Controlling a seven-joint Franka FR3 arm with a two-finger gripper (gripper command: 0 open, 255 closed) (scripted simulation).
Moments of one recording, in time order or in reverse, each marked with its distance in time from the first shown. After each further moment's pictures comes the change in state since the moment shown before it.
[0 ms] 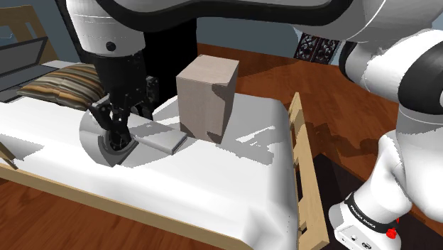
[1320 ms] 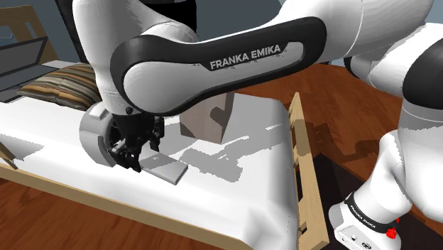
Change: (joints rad) arm -0.027 -0.032 -0.003 -0.322 0.005 0.289 0.005
